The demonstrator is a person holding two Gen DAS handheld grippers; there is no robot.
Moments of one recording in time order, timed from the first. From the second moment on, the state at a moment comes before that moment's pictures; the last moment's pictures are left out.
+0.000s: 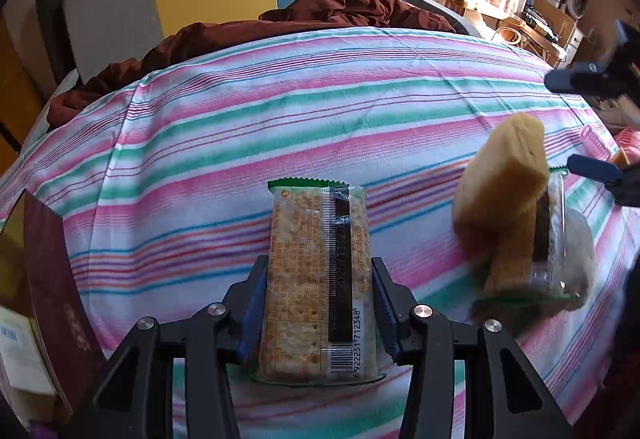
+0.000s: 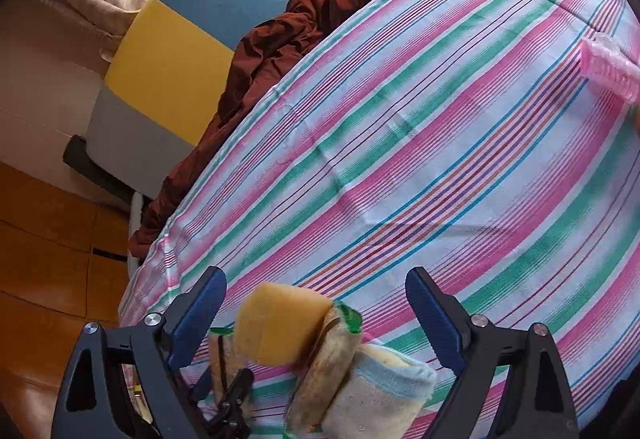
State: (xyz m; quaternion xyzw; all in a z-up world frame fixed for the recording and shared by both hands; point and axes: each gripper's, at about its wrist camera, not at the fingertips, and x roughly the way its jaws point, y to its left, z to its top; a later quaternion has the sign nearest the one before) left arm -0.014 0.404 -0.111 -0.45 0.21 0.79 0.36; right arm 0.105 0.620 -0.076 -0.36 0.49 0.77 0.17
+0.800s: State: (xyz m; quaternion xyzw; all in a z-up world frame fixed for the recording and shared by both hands) left arm 0.021 0.362 -0.112 -0.42 0.19 0.80 0.38; right arm 0.078 0.594 -0.074 -0.39 0.49 0.78 0.07
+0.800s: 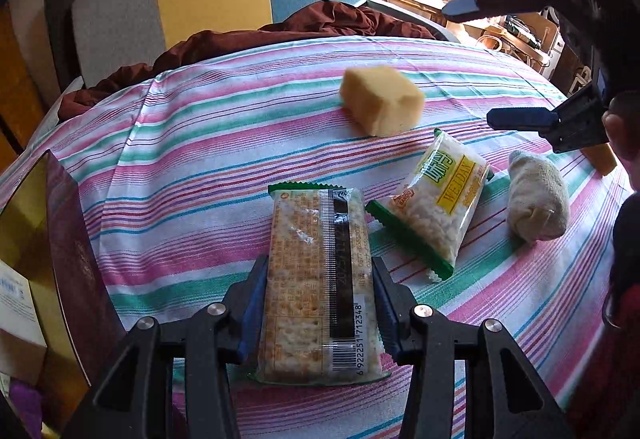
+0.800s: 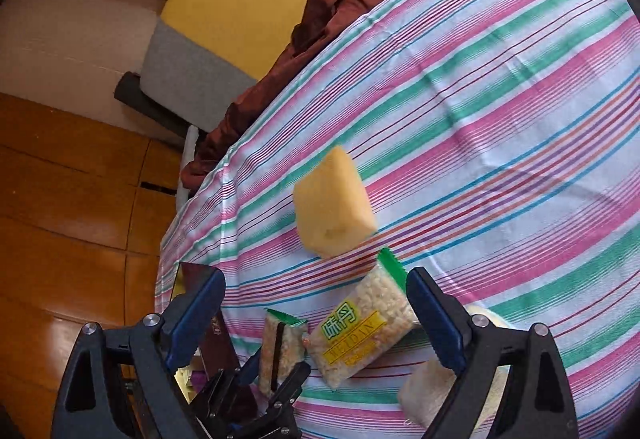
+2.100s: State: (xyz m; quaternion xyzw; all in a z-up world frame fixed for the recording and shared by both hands) left arm 0.026 0.356 -0.117 -0.38 0.20 0.81 0.40; right arm 0.070 0.569 -0.091 -0.61 0.25 0.75 0.11
